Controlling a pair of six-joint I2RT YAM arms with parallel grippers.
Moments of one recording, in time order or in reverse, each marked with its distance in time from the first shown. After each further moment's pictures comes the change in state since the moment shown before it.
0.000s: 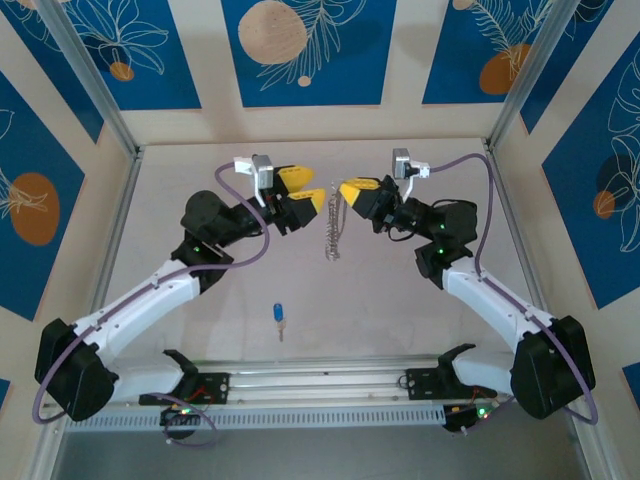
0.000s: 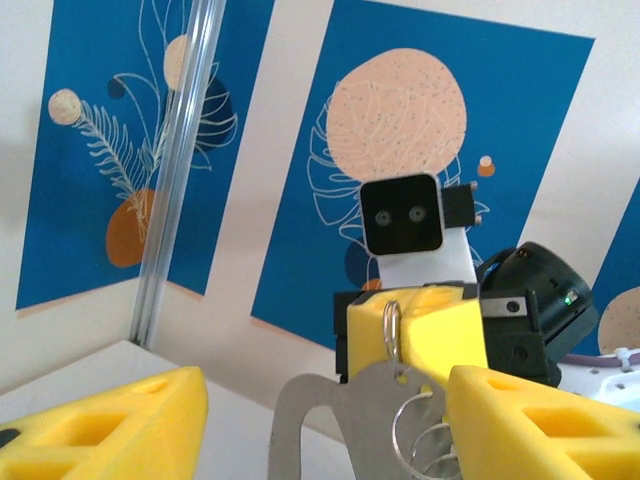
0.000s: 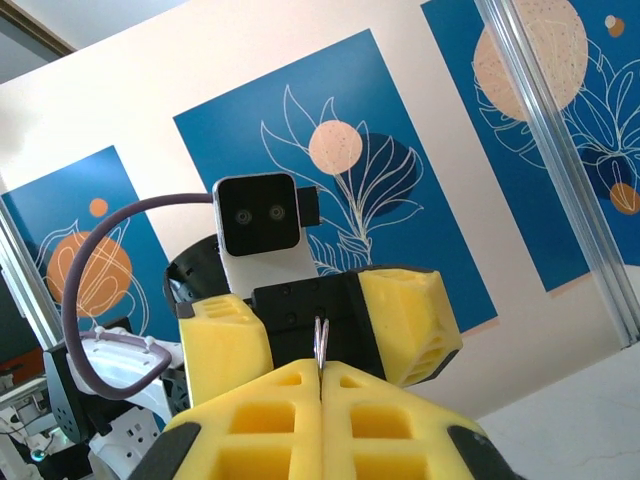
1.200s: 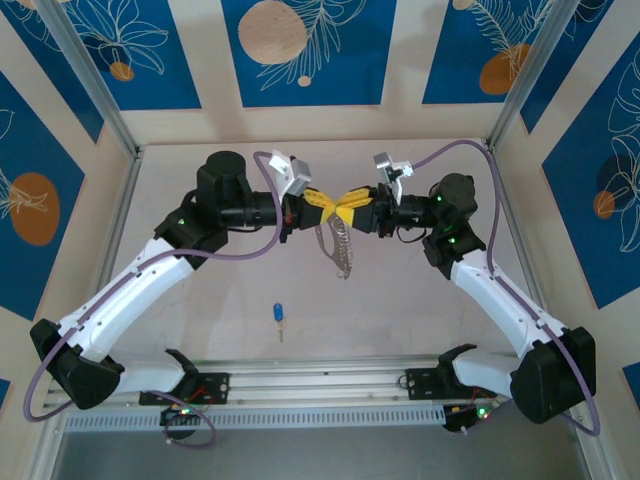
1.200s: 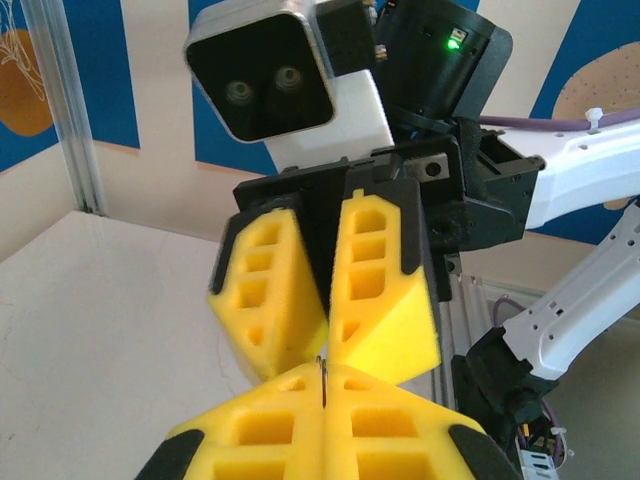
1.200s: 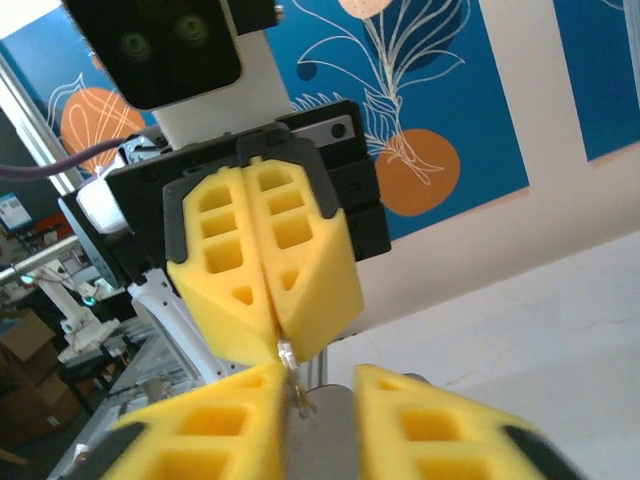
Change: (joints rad) left arm -0.050 0.064 0.413 -0.873 0.195 0.444; right arm -0.052 -0.025 0.137 -0.494 -0.327 -0.275
